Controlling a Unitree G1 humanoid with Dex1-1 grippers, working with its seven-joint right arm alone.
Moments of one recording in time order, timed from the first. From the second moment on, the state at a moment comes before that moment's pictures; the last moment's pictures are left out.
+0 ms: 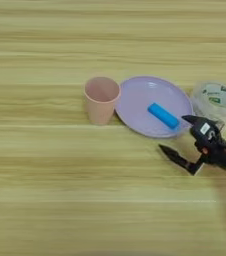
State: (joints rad) arm 0.09 -0.54 -0.06 -0.11 0.07 0.14 0.80
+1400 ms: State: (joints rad) arm -0.24 -0.46 0.08 0.11 0.01 0.40 0.64
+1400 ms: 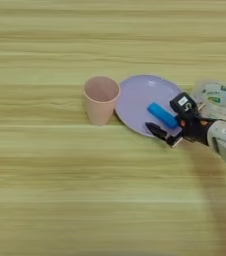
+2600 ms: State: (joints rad) arm -0.31 -0.44 0.05 0.26 0.03 0.40 0.69
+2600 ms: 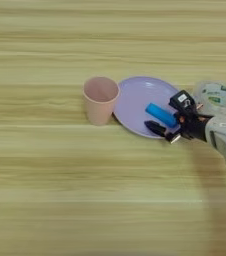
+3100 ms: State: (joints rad) arm -0.34 -0.44 0.05 0.31 0.03 0.40 0.69
